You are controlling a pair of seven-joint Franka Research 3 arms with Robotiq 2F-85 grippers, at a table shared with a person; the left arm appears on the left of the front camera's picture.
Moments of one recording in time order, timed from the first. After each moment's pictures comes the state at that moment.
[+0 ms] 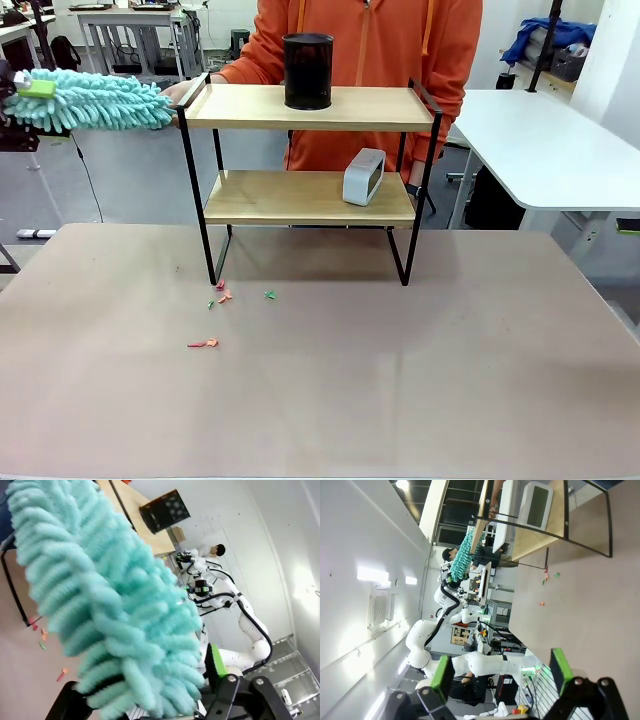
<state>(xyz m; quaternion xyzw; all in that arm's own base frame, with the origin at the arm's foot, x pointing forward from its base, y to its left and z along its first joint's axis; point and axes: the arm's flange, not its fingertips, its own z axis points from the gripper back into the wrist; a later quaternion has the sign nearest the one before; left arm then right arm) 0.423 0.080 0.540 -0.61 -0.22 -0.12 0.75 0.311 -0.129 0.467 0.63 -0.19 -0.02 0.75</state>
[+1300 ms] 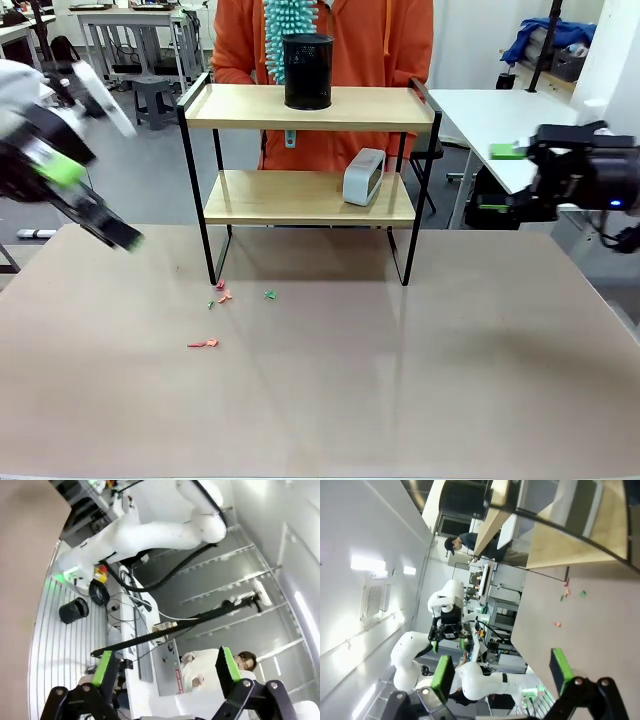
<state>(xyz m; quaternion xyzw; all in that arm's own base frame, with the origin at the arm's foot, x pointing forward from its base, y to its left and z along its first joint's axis) 0.331 -0.104 0.498 -0.67 0.06 -0.36 0.65 0.374 0.041 0.466 0.63 -0.19 0.02 0.75</state>
